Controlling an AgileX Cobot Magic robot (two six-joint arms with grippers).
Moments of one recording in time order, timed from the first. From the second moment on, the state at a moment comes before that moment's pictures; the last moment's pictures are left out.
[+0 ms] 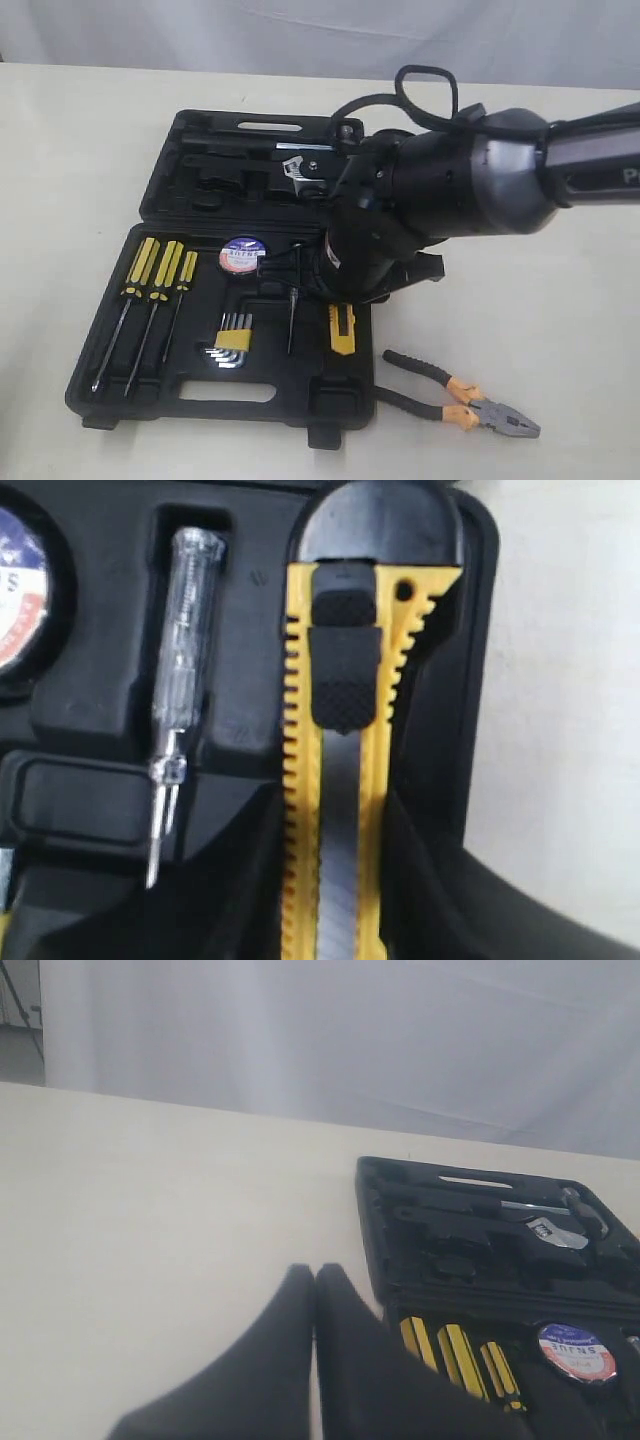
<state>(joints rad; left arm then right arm) -0.10 0.00 0.01 0.02 0.27 -0.18 0.73 1.88 -1.07 -0.36 0.60 1.05</state>
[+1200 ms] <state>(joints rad) -0.10 0.00 0.01 0.02 0.27 -0.18 0.73 1.79 -1.07 -0.44 0.55 1.01</state>
